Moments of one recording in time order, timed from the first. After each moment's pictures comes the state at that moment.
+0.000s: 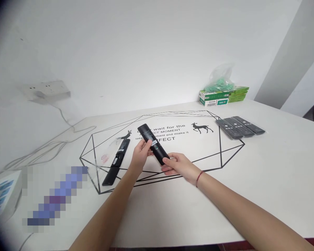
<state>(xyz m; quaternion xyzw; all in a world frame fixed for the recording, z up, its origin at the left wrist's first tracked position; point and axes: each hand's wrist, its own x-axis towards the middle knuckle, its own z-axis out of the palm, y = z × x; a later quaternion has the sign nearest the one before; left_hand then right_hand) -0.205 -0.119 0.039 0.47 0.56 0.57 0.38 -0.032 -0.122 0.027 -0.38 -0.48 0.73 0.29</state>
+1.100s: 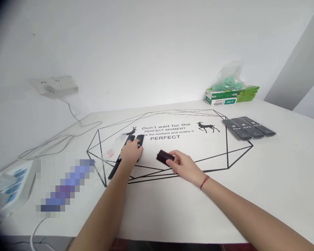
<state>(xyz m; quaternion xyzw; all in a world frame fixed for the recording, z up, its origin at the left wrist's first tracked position) -0.254 -0.123 0.052 0.50 0.87 0.05 0.01 -0.033 -0.130 0.022 -0.43 -0.67 0.54 0.27</state>
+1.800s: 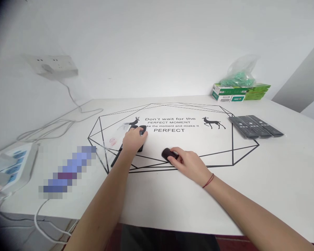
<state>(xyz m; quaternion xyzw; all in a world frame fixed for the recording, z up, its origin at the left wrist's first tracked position) -0.260 -0.121 0.053 0.51 0.84 0.16 0.01 -0.033 -0.143 0.031 -0.42 -0.84 0.28 0.20</state>
